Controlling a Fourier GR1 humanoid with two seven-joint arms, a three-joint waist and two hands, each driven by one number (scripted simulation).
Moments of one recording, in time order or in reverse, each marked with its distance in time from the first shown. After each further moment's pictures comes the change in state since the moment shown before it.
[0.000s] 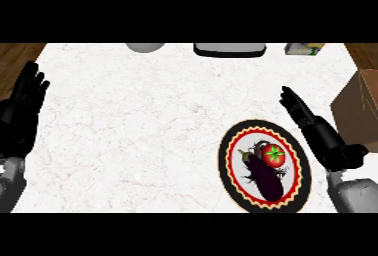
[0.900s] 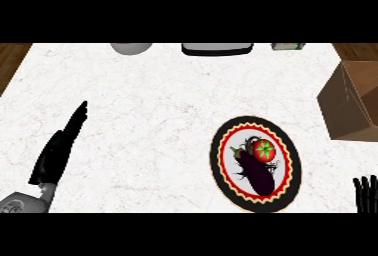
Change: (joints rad) left arm 0.098 -0.034 -0.195 0.155 -0.157 -0.124 -0.143; right arm 0.447 0.131 -0.336 0.389 -0.120 0.083 -0.845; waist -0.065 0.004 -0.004
